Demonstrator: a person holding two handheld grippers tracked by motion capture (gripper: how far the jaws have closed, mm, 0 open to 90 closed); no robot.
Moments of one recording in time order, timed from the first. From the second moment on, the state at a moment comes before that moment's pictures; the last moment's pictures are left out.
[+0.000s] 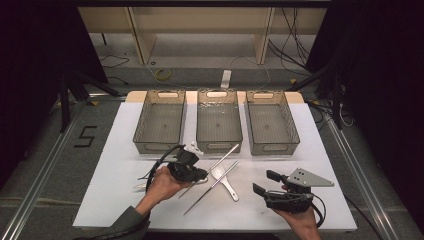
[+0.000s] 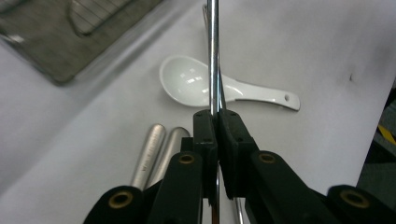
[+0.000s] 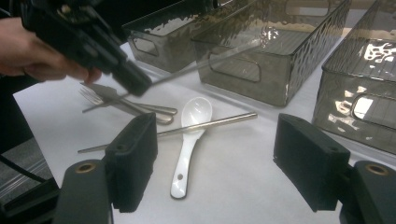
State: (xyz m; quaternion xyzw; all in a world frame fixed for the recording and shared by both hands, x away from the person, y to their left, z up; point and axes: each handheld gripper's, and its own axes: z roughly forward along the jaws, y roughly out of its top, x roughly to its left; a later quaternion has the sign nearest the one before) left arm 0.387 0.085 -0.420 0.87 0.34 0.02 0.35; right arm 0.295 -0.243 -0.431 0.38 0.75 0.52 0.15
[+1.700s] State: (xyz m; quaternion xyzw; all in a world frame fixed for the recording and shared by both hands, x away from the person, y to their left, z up) left arm 0.482 0.206 -0.369 0.73 0.50 0.14 0.44; right arm 0.293 -0.242 -0.432 0.38 0.74 0.53 0.15
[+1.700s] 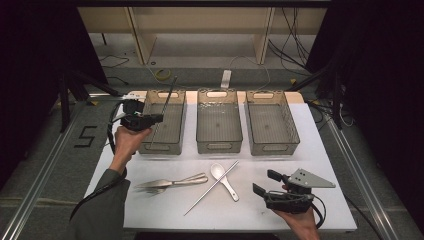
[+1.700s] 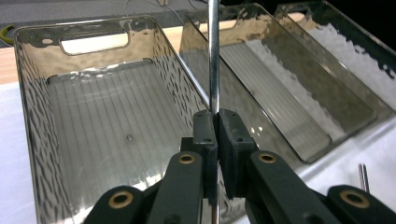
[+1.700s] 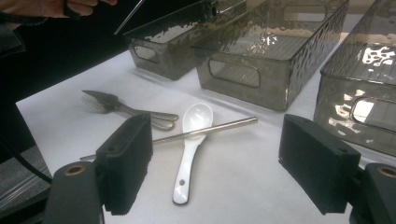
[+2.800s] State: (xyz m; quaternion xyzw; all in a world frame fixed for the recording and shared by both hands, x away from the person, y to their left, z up) left arm 0.533 0.225 -0.393 0.71 0.55 0.16 0.40; right arm 0.292 -0.243 -0.433 0.38 0.74 0.53 0.14
